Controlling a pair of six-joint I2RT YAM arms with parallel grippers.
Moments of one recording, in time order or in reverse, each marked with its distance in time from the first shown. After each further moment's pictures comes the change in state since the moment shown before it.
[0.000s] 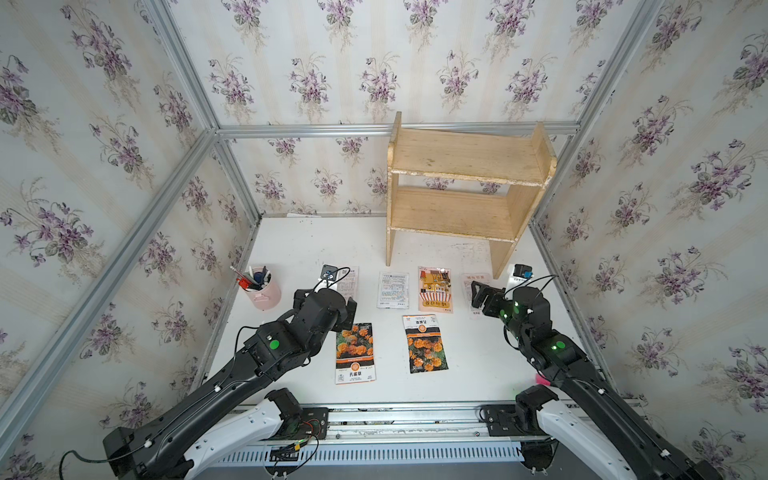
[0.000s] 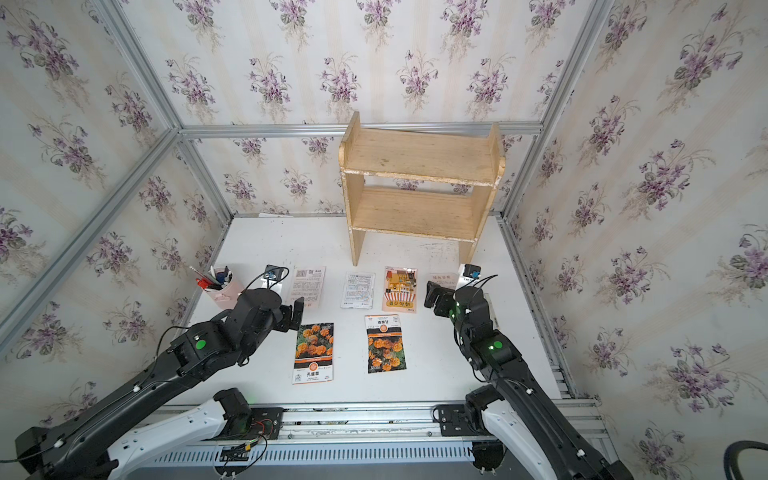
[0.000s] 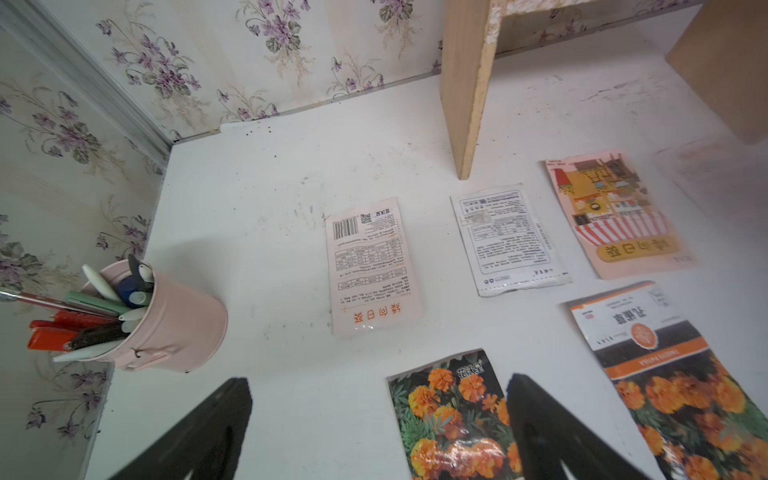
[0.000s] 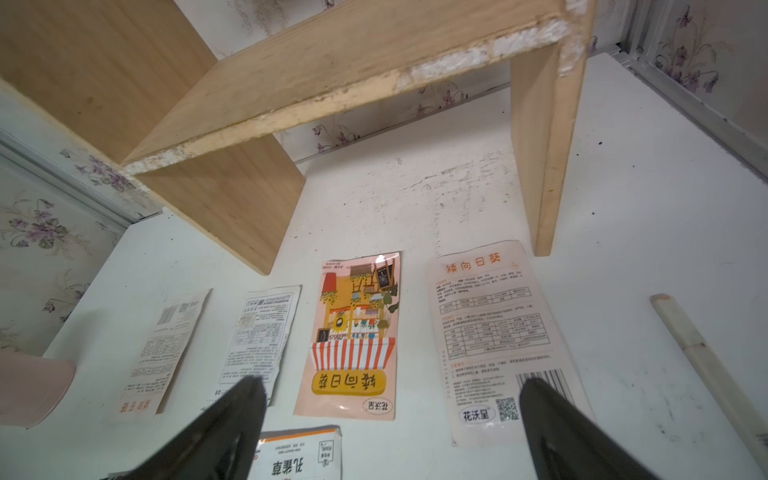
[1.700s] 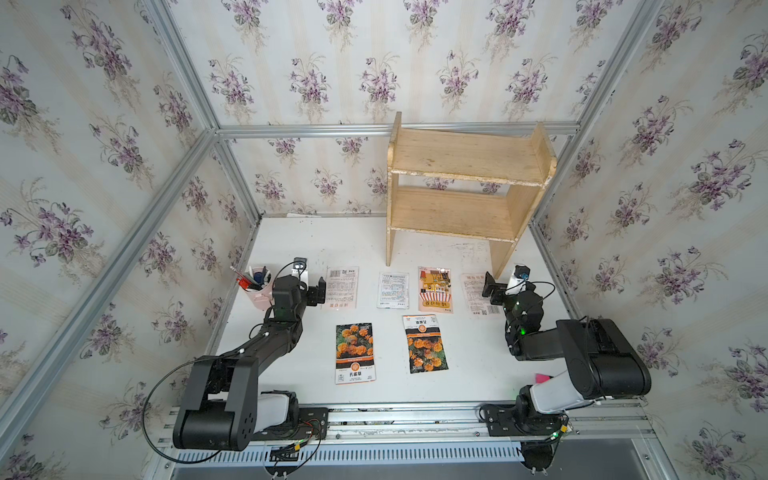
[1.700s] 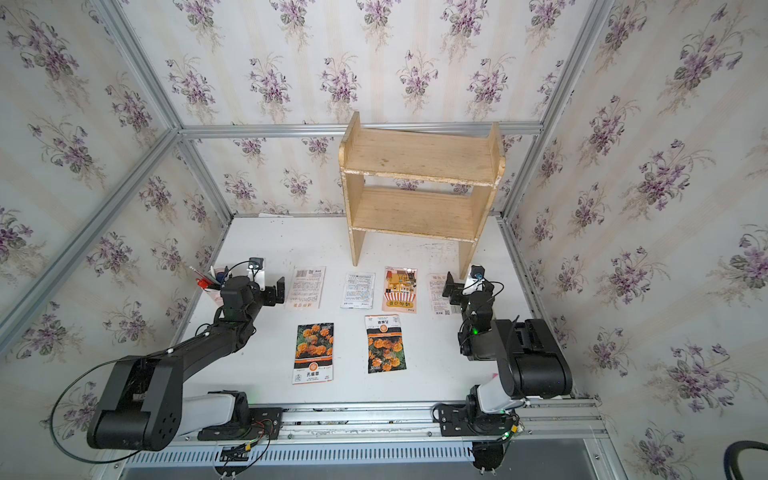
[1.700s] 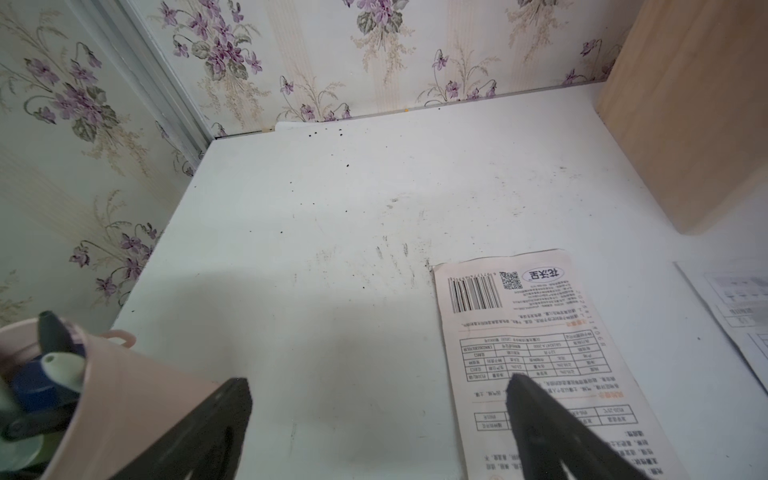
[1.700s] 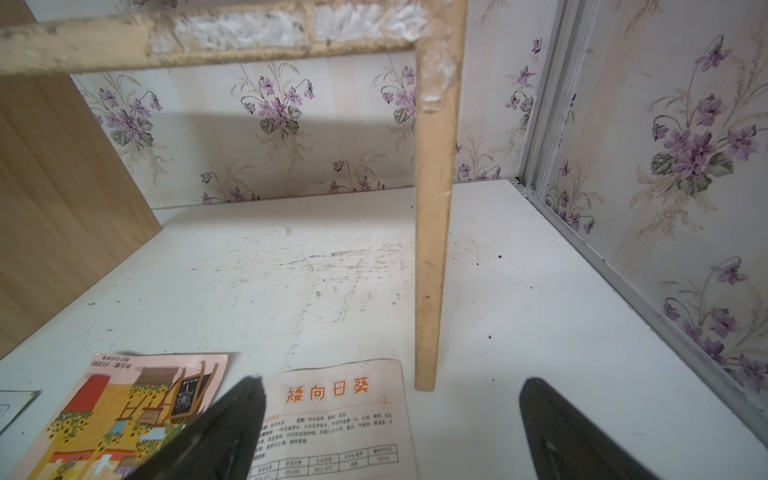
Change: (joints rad) left arm 0.743 0.446 -0.448 1.196 0.544 0.400; right arm -0.306 0.768 -0.291 1.337 -0.068 -0.388
